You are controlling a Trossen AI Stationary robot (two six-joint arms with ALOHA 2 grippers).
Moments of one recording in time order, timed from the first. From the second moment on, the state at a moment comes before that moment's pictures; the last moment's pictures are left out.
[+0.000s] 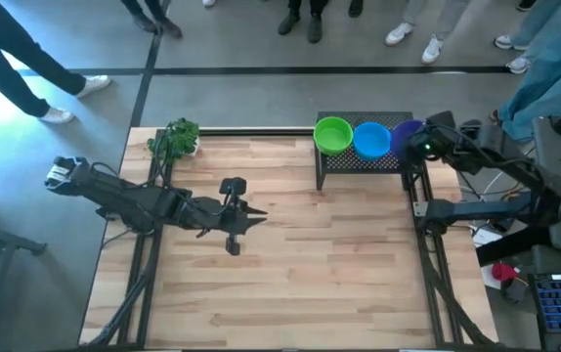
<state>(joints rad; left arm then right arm) -0.28 1.19 1.00 -0.22 -0.42 0.35 -0.40 0.93 1.31 -1.57 0.80 0.72</state>
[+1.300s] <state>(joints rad) -0.28 1.19 0.99 -0.25 -0.41 0.35 -0.56 0.95 1.21 -1.55 0.86 0.68</state>
